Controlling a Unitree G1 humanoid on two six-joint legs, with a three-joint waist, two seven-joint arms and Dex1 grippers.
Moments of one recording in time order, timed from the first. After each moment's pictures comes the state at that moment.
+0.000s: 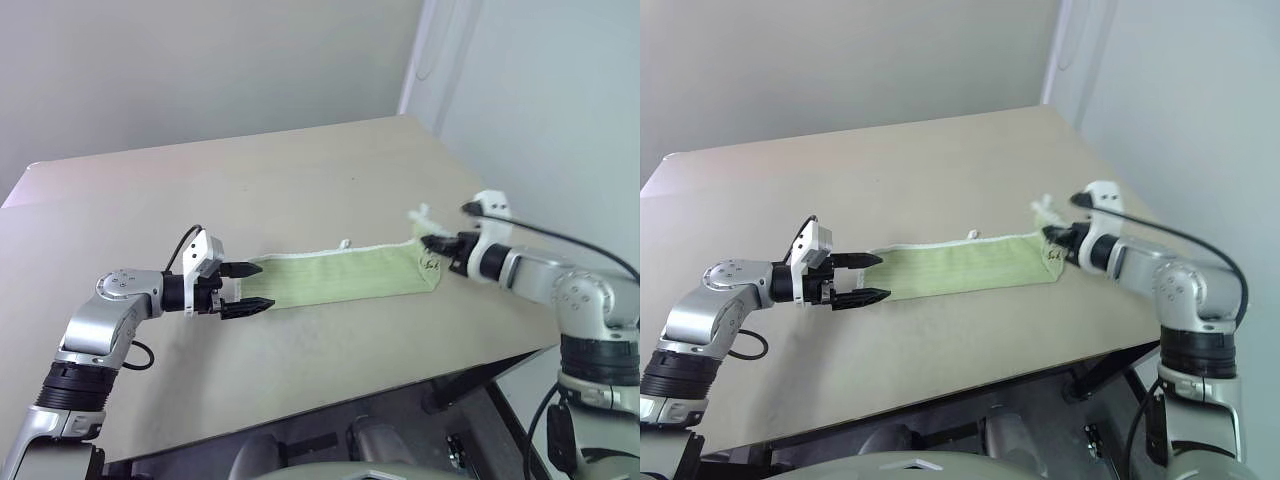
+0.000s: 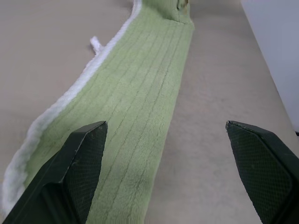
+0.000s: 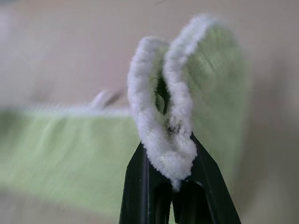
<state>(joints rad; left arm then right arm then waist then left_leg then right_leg) -0.28 0.70 -0.02 0.00 -0.45 0.45 -1.19 -0.40 -0.60 -0.11 -0.22 0.78 1.16 0.30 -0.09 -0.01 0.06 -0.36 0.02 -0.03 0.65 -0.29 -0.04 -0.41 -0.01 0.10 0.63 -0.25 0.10</state>
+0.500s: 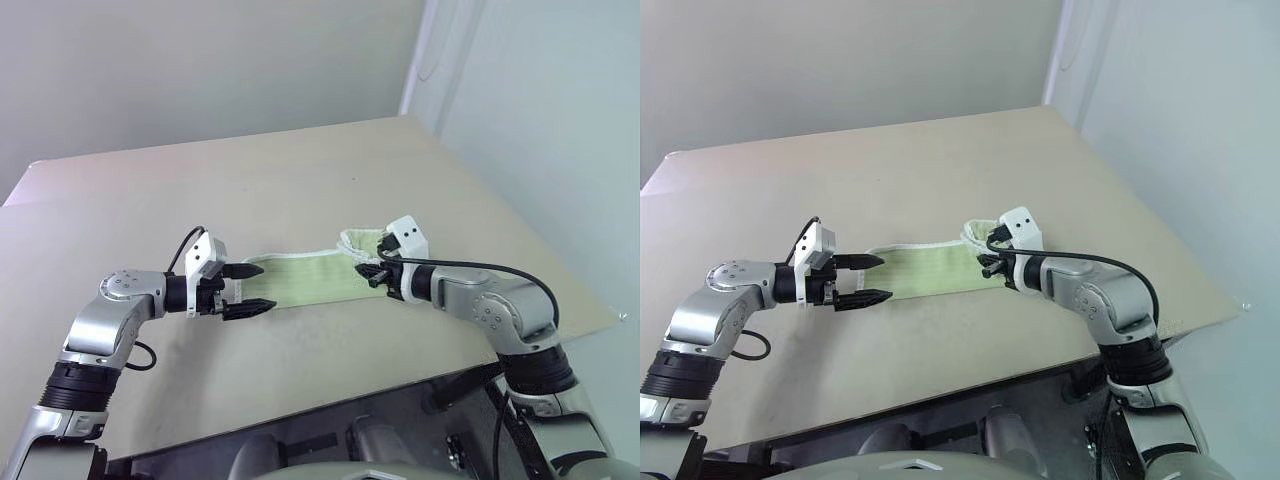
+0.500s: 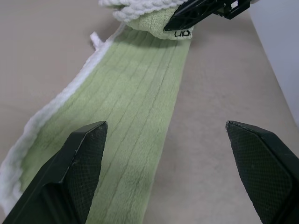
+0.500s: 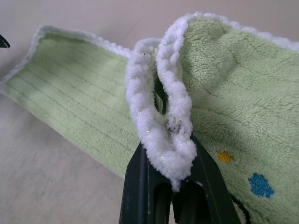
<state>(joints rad) -0.28 0.70 -0.02 0.02 -0.42 0.44 -1.19 -0.44 -0.44 0.13 -0.21 0.58 1.08 0.34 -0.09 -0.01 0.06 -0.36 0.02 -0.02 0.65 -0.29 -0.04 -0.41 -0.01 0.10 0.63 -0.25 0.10</state>
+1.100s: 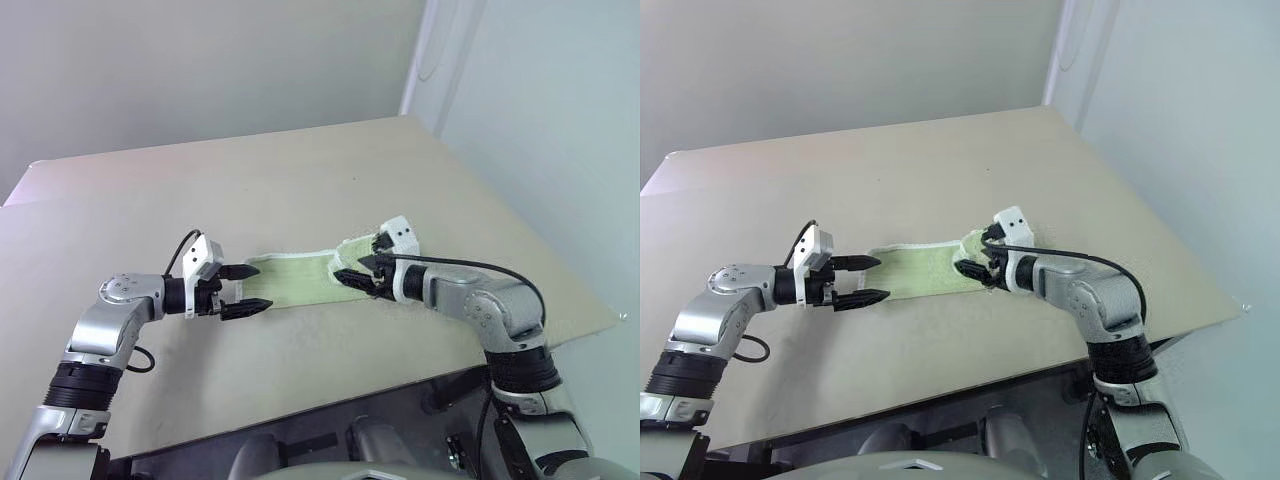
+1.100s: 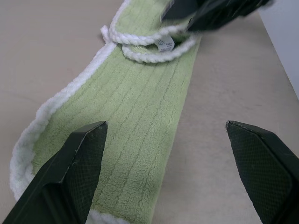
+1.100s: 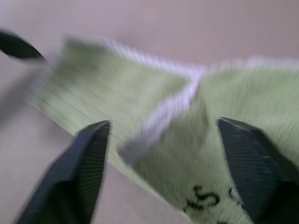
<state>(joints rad) -0.29 0.68 -0.02 0.09 -0.41 0.38 -1.20 -0.45 -0.36 0.03 -0.23 0.60 1.10 0.41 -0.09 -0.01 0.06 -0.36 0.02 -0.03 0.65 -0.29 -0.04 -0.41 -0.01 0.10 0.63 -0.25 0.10</state>
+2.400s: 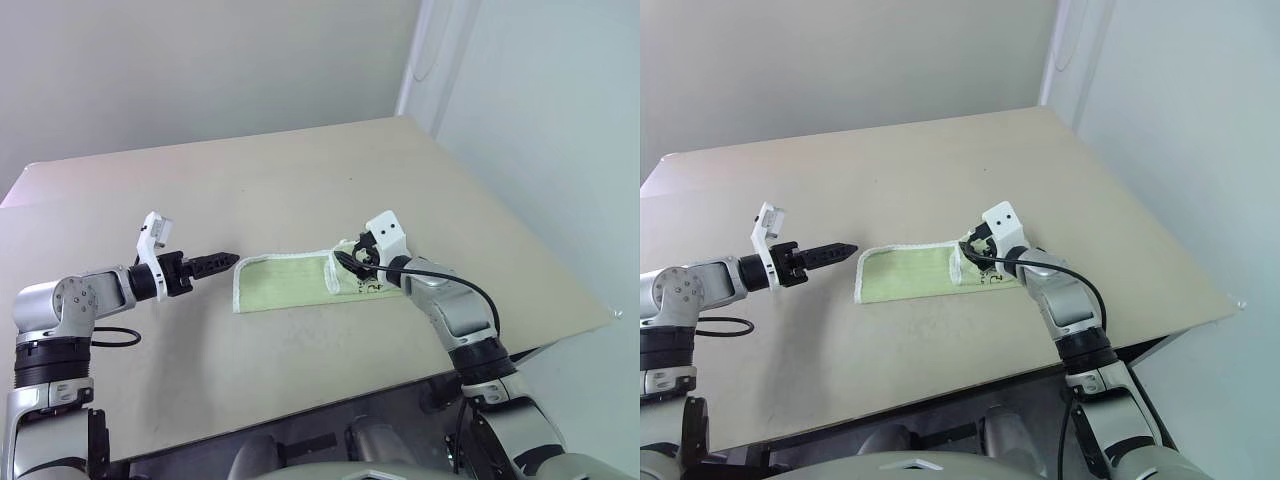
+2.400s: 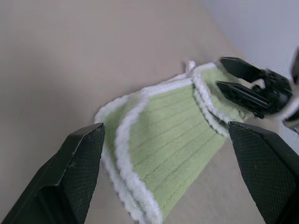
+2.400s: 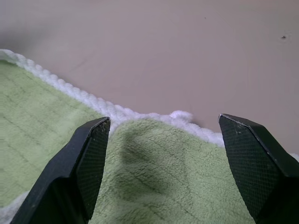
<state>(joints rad) -0.44 0.69 0.28 0.24 -0.71 1.18 -0.81 -0.47 -0.25 0.18 0.11 0.14 0.54 0.42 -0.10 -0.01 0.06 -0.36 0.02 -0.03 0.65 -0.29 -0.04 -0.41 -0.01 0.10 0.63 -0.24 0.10</state>
